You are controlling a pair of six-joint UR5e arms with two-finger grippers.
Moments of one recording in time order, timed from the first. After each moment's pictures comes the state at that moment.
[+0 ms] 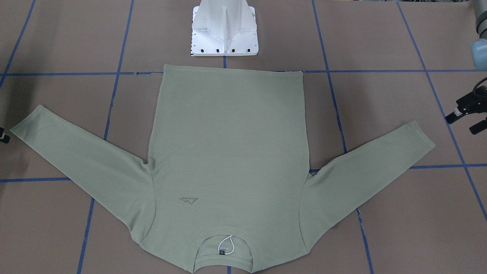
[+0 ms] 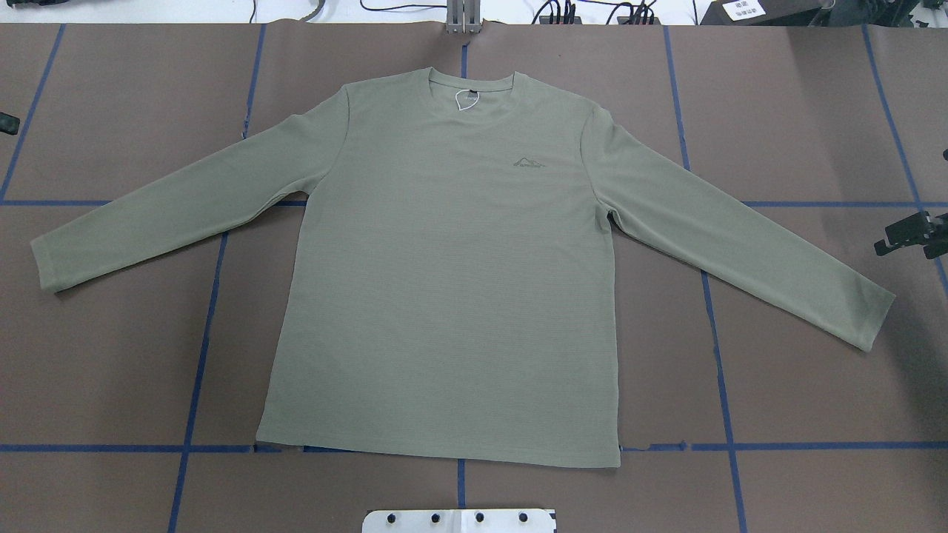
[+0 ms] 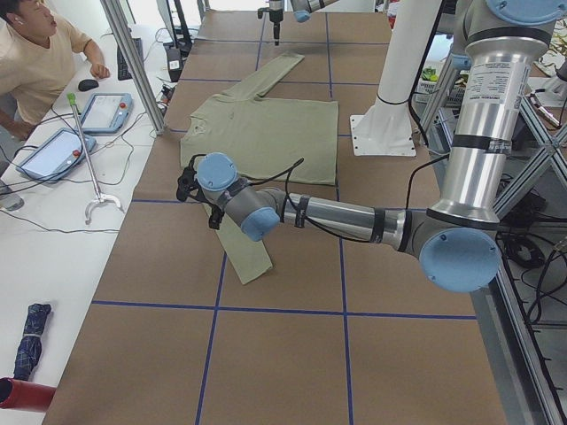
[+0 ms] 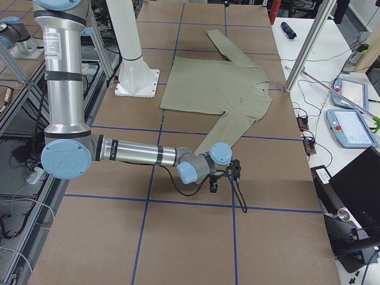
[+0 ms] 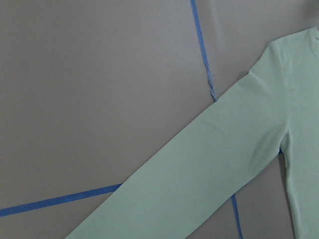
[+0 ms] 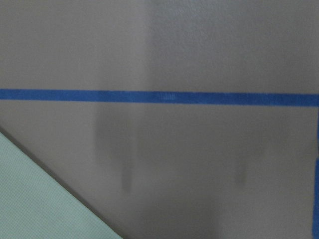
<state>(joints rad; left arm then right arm) -1.38 -1.71 -1.57 -2.23 -2.61 -0.60 1.22 -1.59 1.39 -0.97 2.43 0.55</state>
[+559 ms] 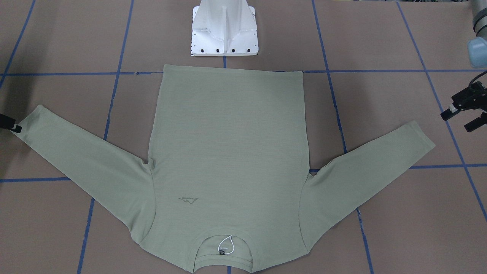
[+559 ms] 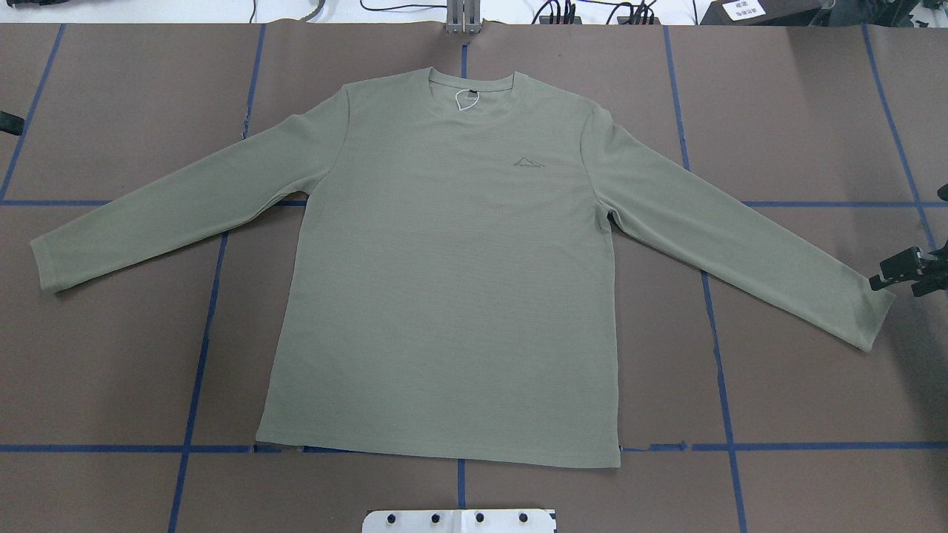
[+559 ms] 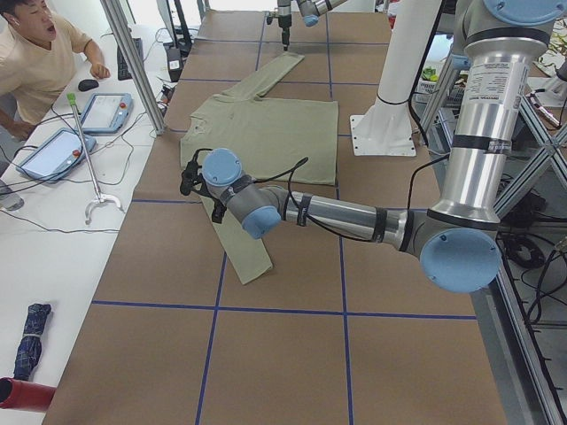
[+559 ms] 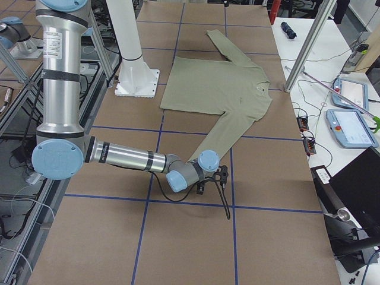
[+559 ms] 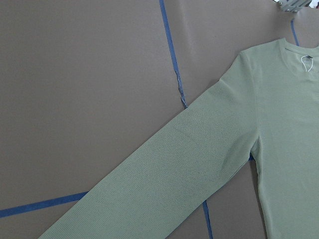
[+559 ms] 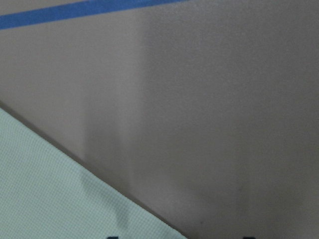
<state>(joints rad) -1.38 -1.70 -1.59 -2.25 -2.61 -0.63 1.16 -1.64 1.37 -0.87 2.45 0.67</state>
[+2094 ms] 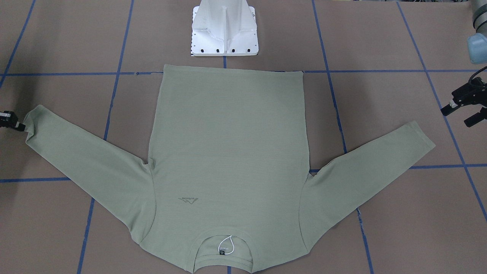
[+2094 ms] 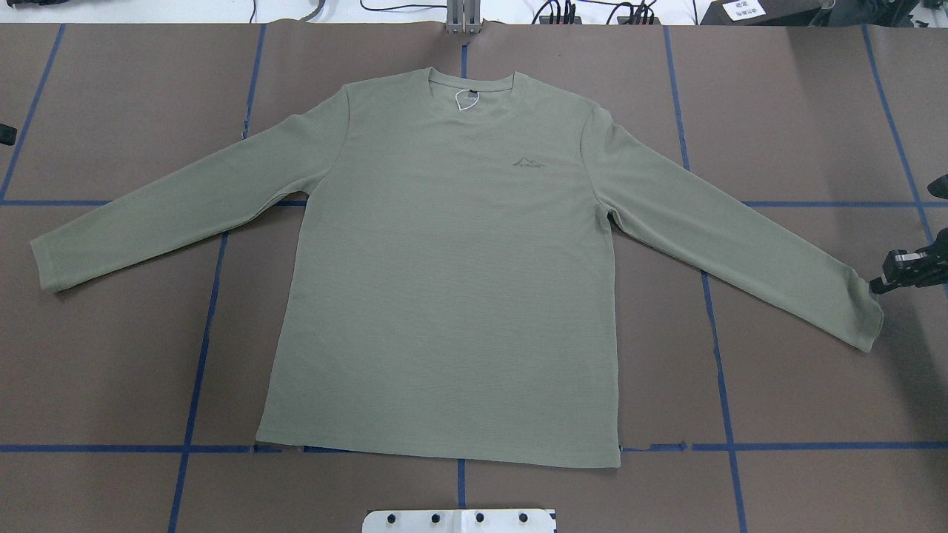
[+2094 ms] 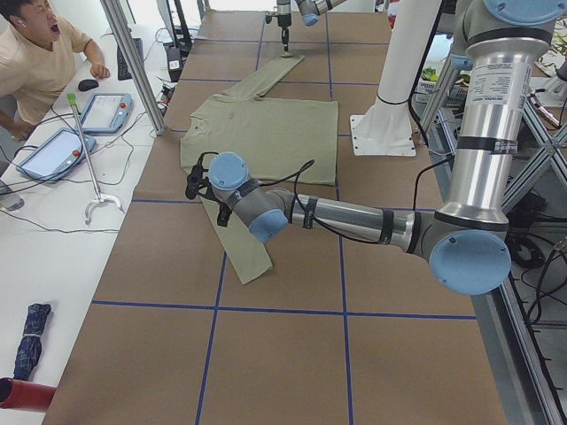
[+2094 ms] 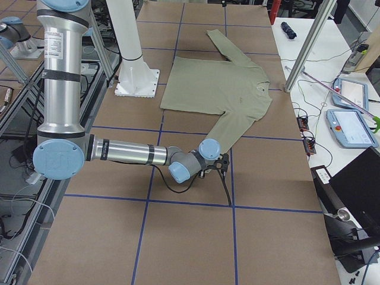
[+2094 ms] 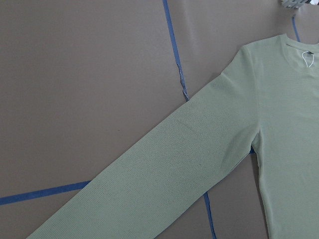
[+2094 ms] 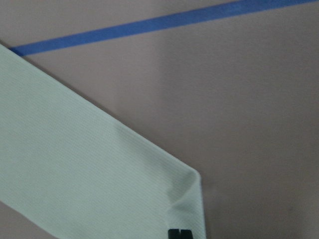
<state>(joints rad) -1.38 -1.66 -1.62 -2.25 -2.61 -0.63 1.15 -1.64 1.49 -0.87 2.50 0.81</state>
